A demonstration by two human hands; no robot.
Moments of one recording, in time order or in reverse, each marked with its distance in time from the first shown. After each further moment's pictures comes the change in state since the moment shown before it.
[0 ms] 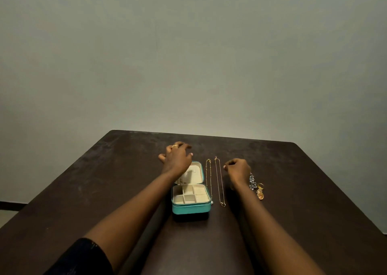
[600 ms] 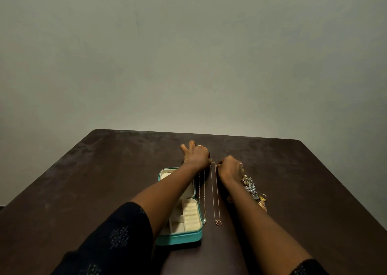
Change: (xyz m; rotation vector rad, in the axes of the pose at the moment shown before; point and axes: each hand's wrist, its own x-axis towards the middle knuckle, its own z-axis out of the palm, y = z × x) left_hand 0.077 0.055 0.078 0.434 -0.316 0.133; right_hand 0.063 0.008 0.036 -0.412 -0.041 -0.089
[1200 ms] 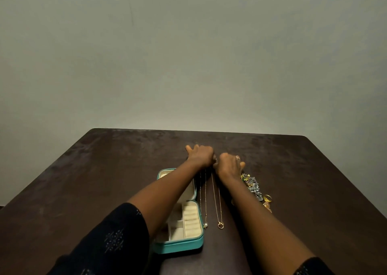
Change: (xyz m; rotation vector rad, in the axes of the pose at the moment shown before) left_hand 0.018 0.008 0.006 -0.098 -0.067 0.043; right_hand 0.014 -0.007 0.004 -0.181 -0.100 -0.075
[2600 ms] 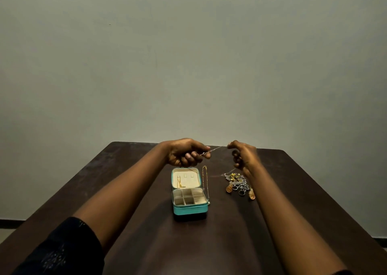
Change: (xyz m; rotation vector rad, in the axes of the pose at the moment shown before) left_hand -0.184 -0.033 -0.132 -1.148 -0.744 0.046; right_hand -0.118 0.007 -0.122 1.239 -0.044 0.036
